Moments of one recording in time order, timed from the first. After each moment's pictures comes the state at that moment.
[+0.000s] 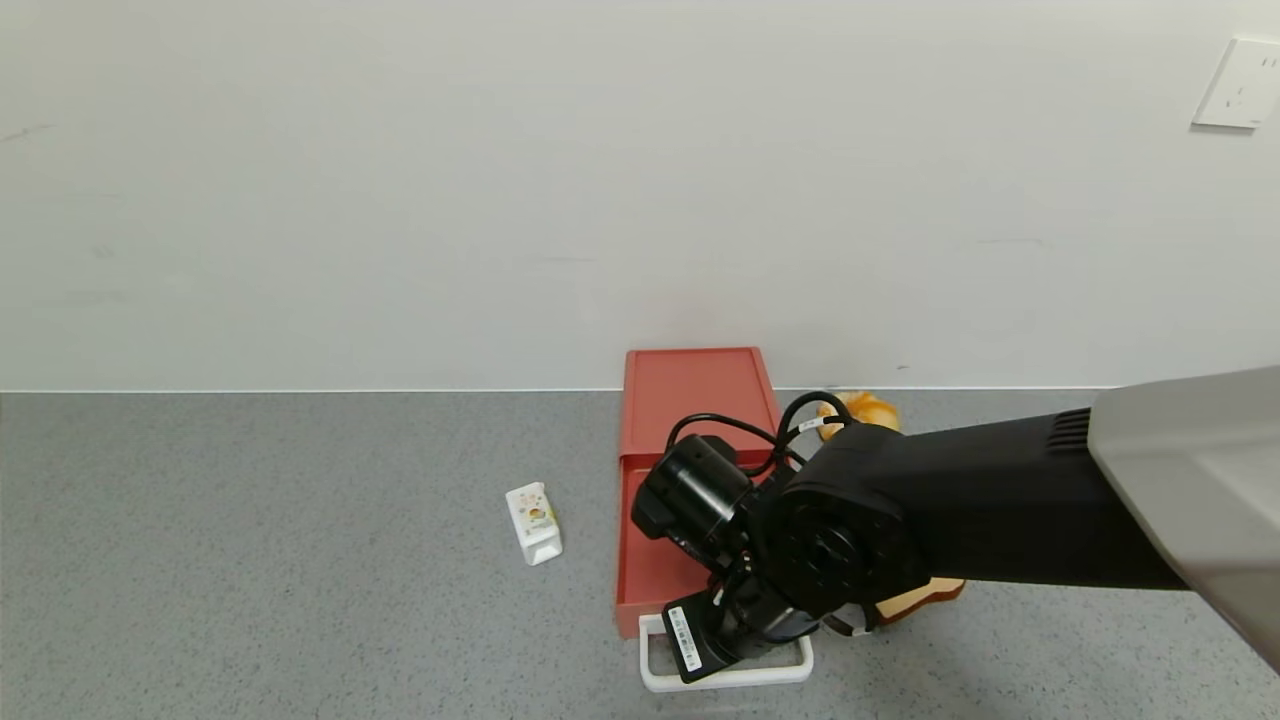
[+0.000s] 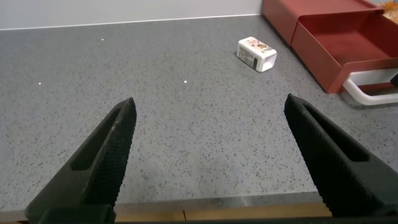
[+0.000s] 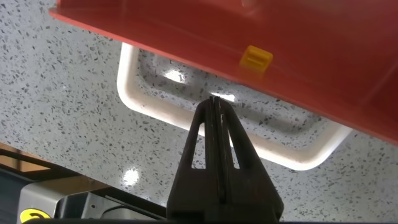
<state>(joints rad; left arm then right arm) 0.00 0.00 0.00 0.00 -0.01 0.01 0.87 2.20 -1.60 0.59 -0.09 0.49</state>
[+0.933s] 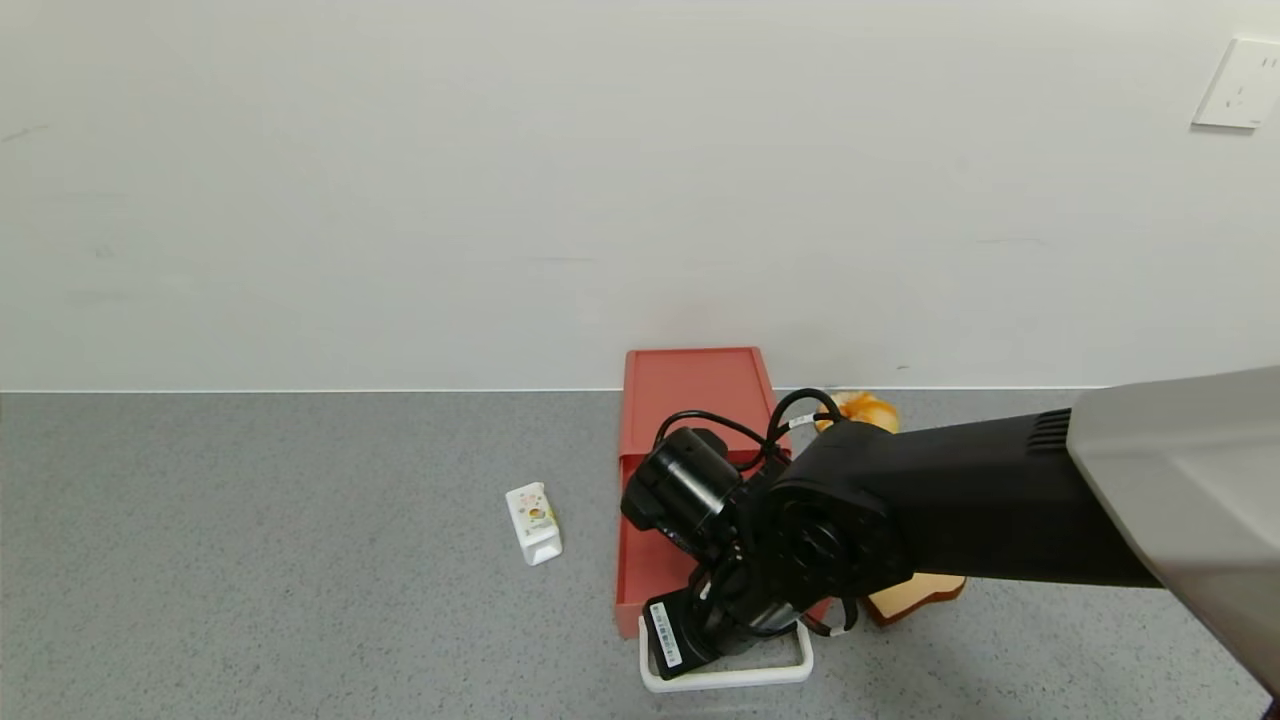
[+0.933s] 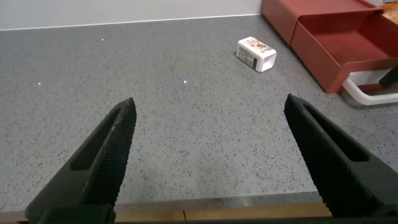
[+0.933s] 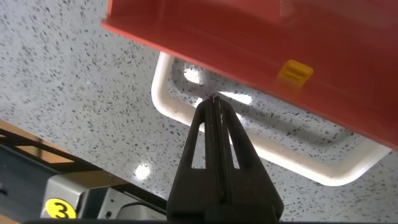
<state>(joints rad) 0.00 0.00 0.00 0.00 -0.01 0.01 0.87 2.22 -1.64 0.57 -0.01 0.50</state>
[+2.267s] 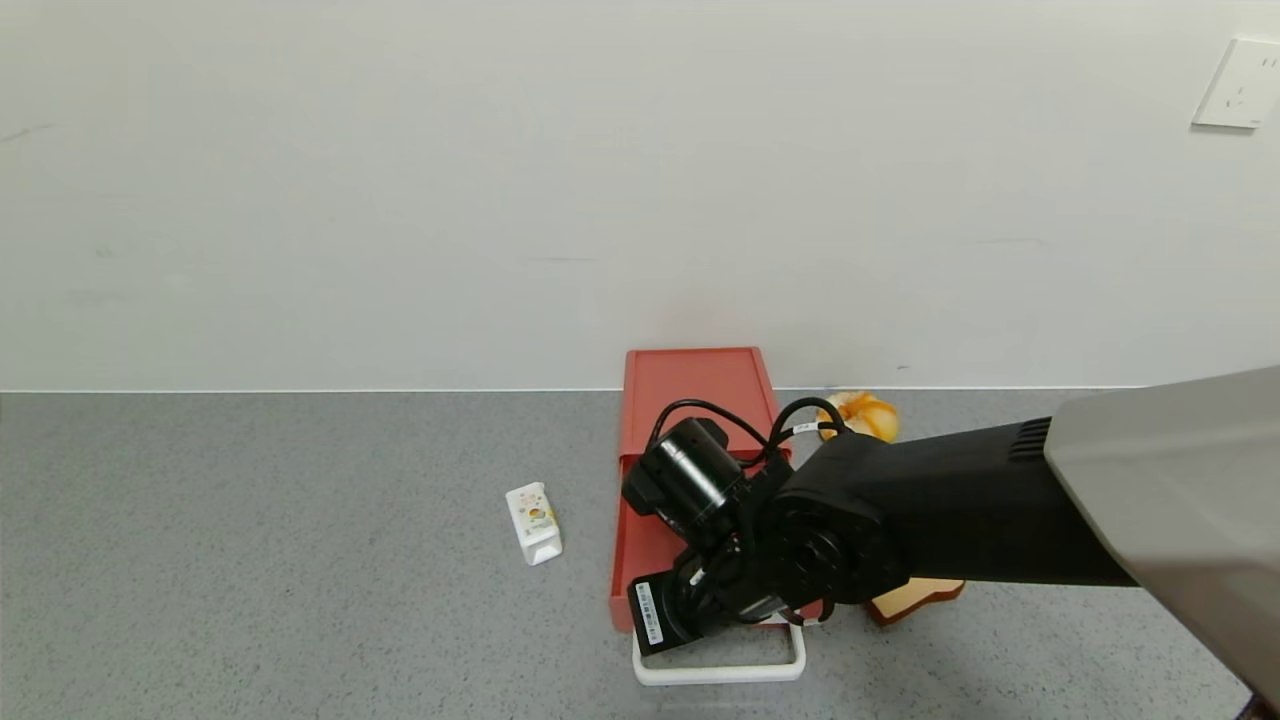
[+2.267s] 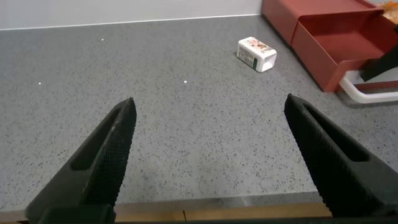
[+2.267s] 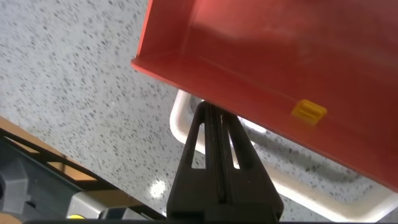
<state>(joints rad) 0.00 0.00 0.00 0.00 -0.01 0.01 0.85 2.23 -1.59 0.40 0.03 0.51</state>
